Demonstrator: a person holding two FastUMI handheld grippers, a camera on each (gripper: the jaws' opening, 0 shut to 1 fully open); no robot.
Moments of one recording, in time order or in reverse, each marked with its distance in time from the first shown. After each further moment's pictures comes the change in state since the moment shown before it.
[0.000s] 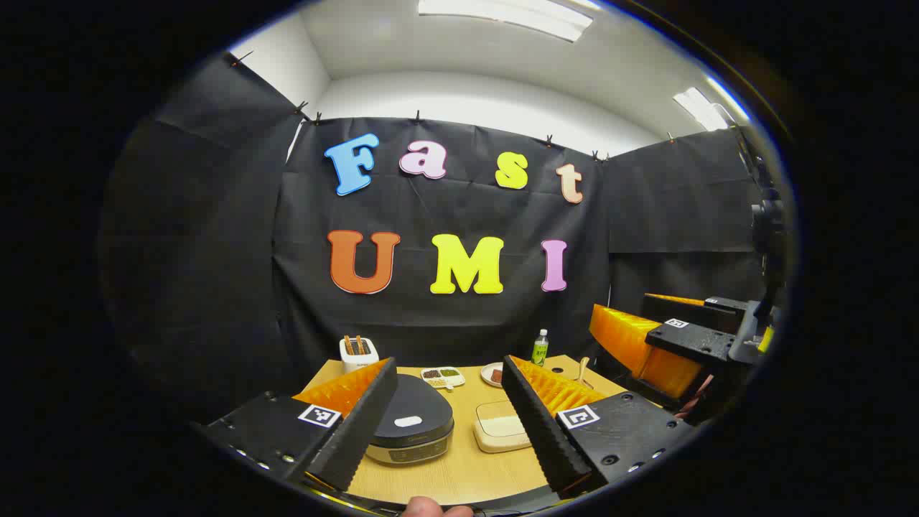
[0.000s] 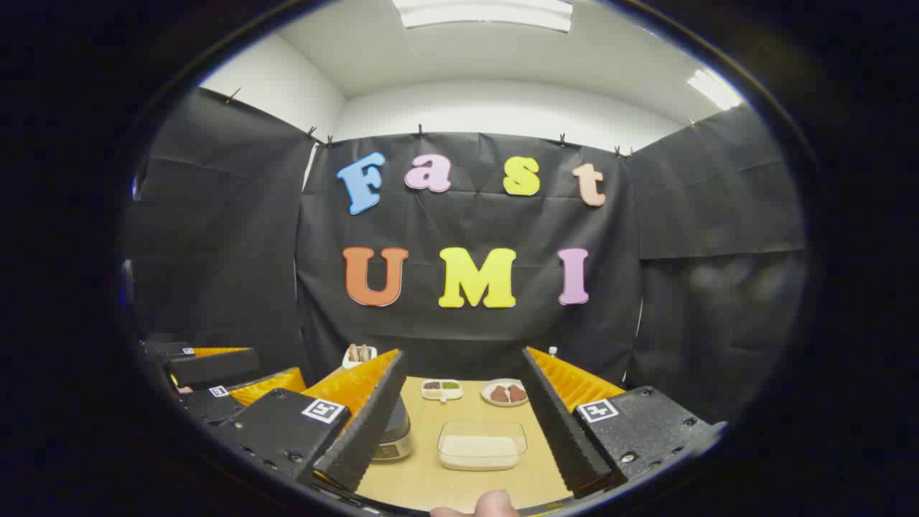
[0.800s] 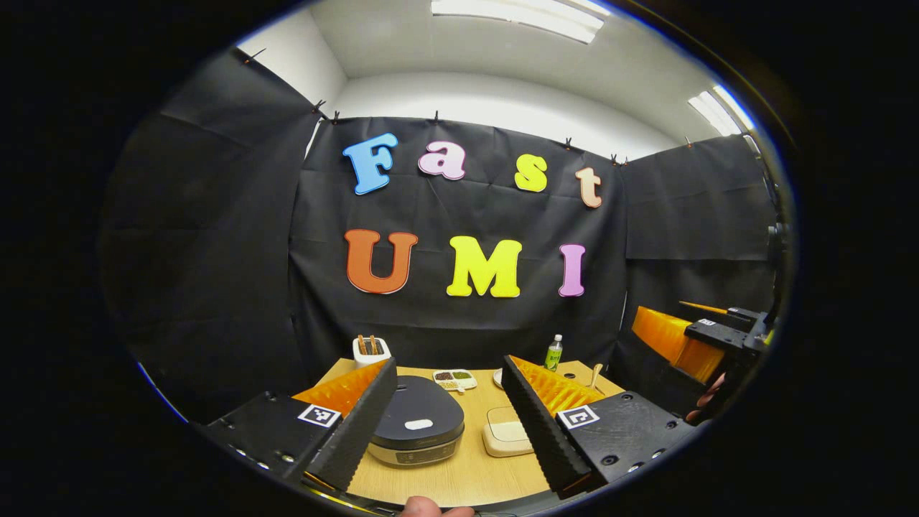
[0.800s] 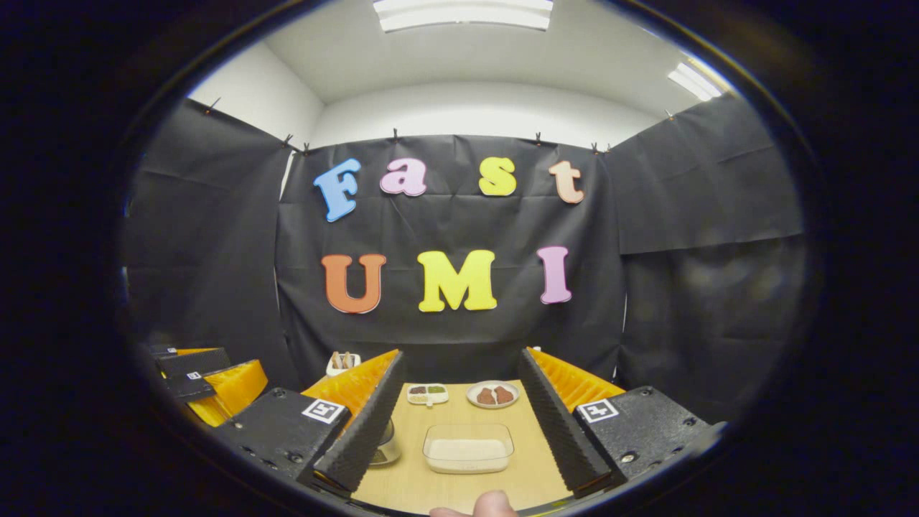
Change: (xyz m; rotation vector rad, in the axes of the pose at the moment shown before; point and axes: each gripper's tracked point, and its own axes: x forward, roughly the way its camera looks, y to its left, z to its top) left arm 0.011 0.012 0.001 -0.003 -0.002 0.064; right arm 0.009 -0.041 -0.002 0.043 -0.021 -0.064
